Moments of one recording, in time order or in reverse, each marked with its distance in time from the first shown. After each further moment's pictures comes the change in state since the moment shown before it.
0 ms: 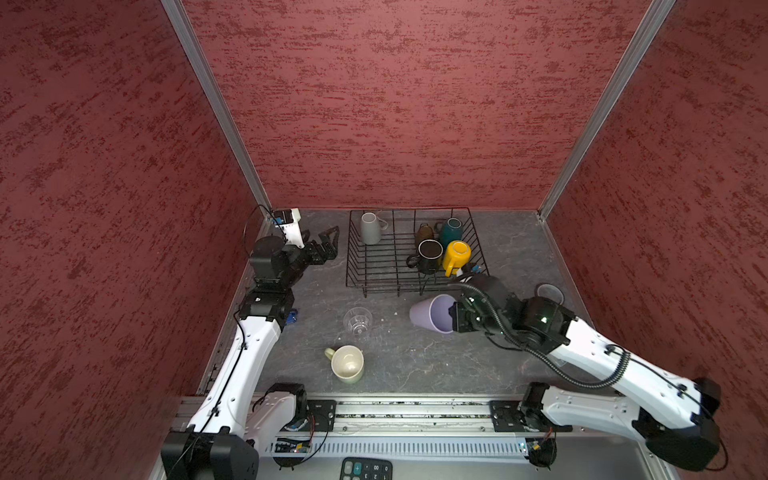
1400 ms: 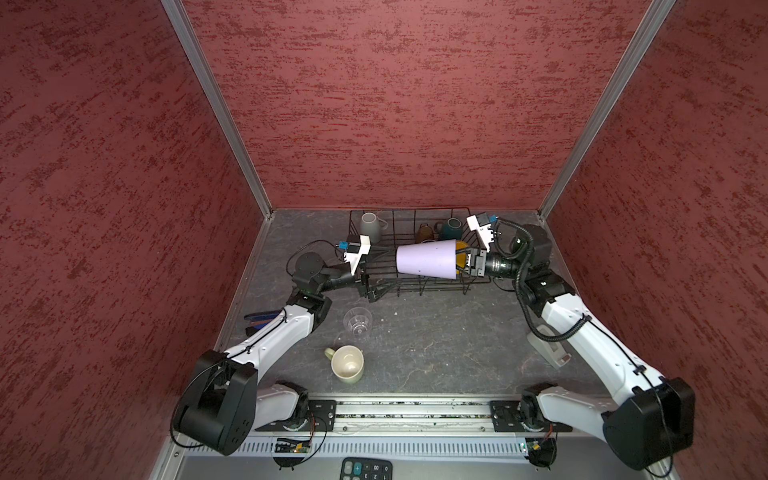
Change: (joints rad) left arm -0.302 0.259 -0.177 0.850 0.704 0.060; right arm -0.565 0.148 -0.136 0.932 -1.152 0.003
